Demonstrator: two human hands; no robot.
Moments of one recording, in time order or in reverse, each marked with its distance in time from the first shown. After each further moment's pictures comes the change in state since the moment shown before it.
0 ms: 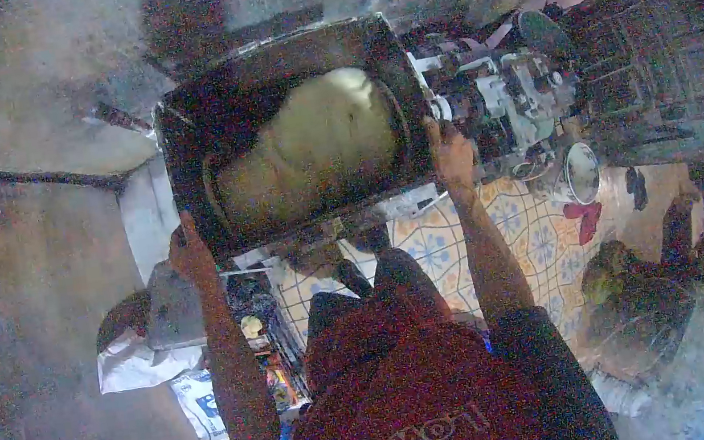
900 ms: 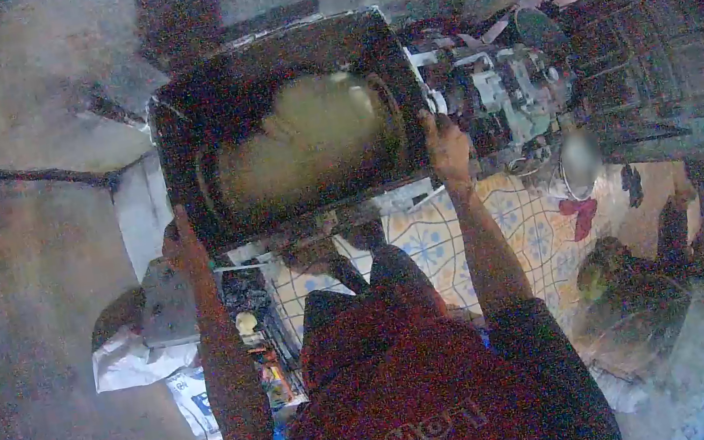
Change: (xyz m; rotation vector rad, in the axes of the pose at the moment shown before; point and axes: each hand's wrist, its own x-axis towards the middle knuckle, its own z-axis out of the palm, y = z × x) left_hand 0.002 0.004 -0.003 -0.022 -0.057 -0.028; right_hand -0.002 -0.027 -0.026 0.133 -0.102 -0.003
